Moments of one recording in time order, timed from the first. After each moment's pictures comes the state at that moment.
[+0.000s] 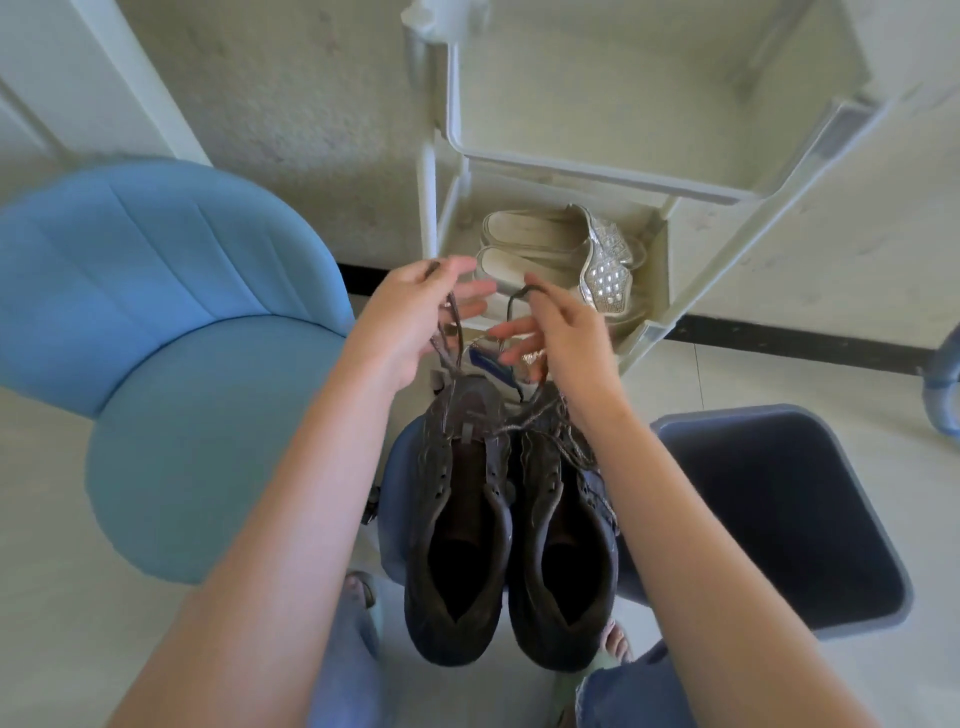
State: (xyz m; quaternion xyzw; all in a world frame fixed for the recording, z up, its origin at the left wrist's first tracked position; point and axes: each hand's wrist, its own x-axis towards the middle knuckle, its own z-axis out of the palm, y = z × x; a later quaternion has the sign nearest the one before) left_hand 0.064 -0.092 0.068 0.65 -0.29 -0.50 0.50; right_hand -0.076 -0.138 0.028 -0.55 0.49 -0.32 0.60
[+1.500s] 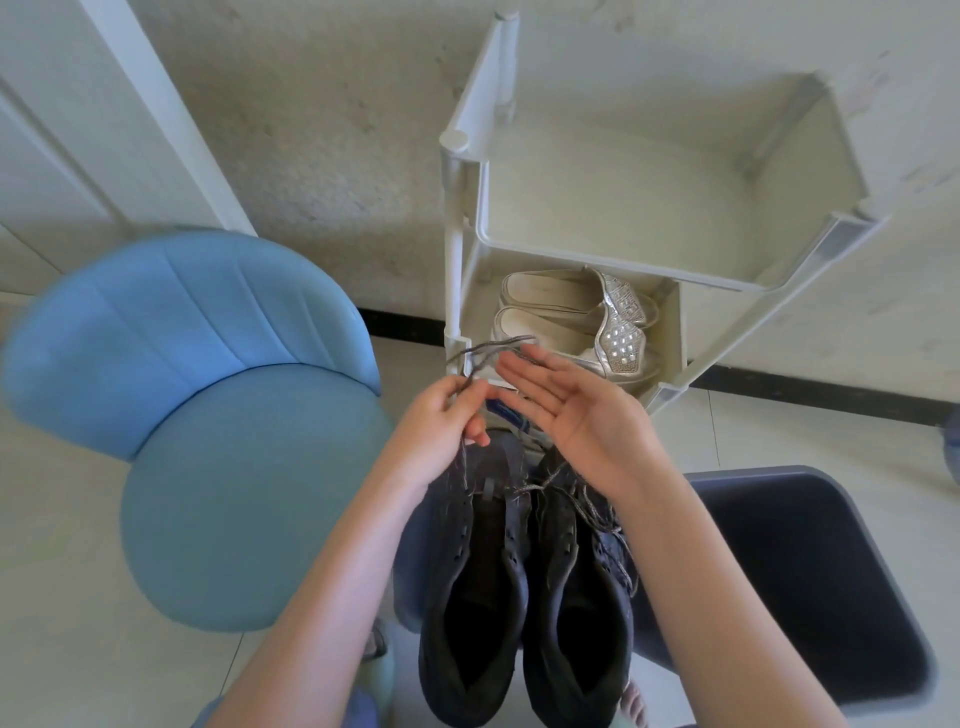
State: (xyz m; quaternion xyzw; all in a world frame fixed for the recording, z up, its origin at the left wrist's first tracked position) left_hand 0.059 -0.070 0.038 0.66 -0.33 -0.49 0.46; right_hand -0.079 -0.136 0.058 -0.26 0.34 -0.31 0.85
